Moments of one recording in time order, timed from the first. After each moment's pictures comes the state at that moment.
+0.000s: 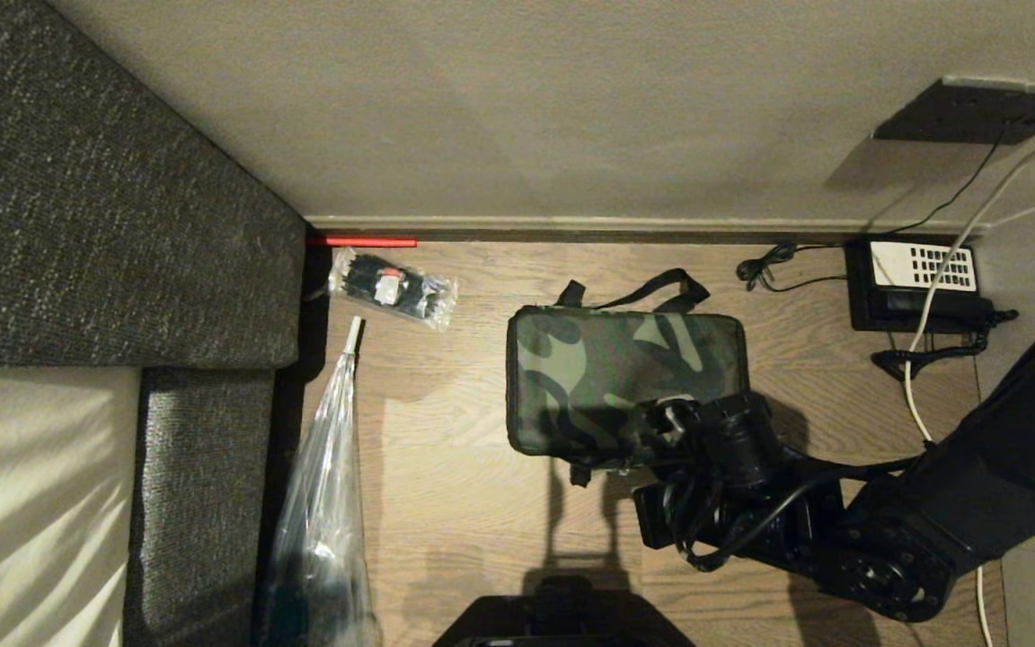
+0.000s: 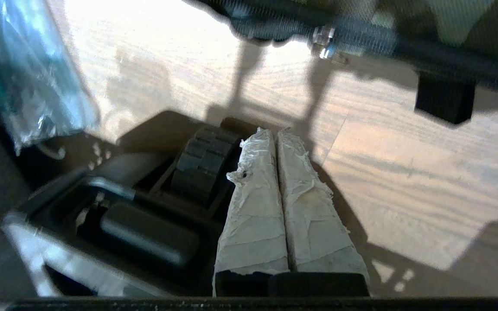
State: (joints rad) left arm 0.01 0.00 -0.02 0.05 0.01 0.00; right arm 0.64 2.01 -0.71 -0.64 -0.12 0.22
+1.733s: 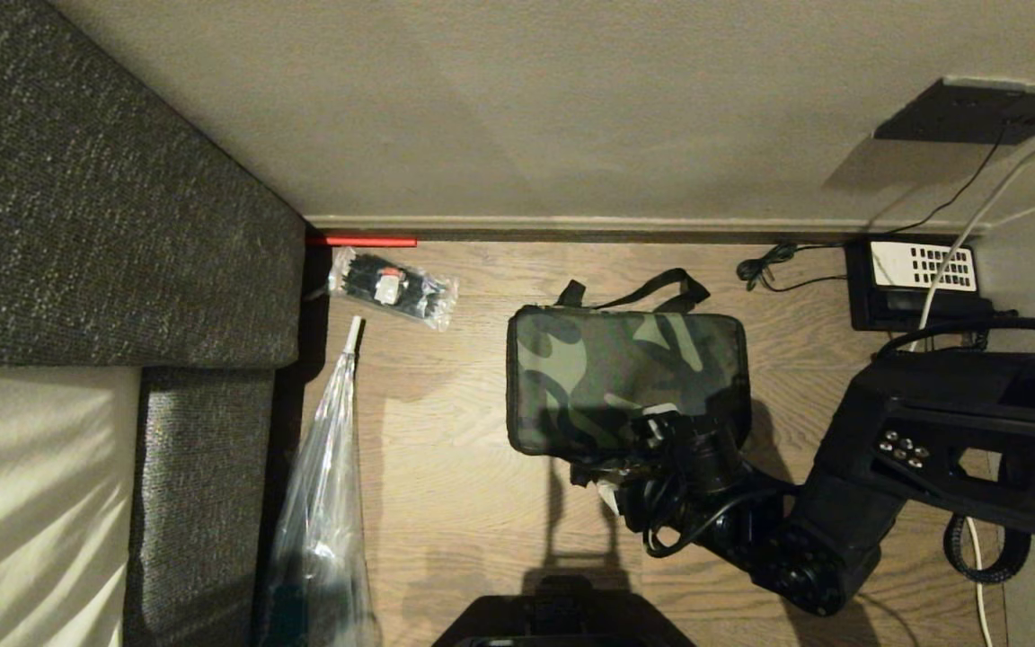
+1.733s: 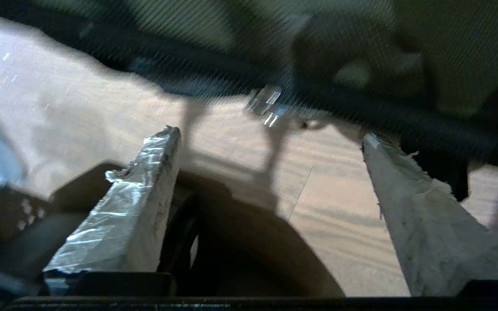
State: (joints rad) left arm 0.01 0.00 -0.02 0.05 0.00 0.00; right arm 0.58 2.29 -0.77 -0.95 -0.19 0.14
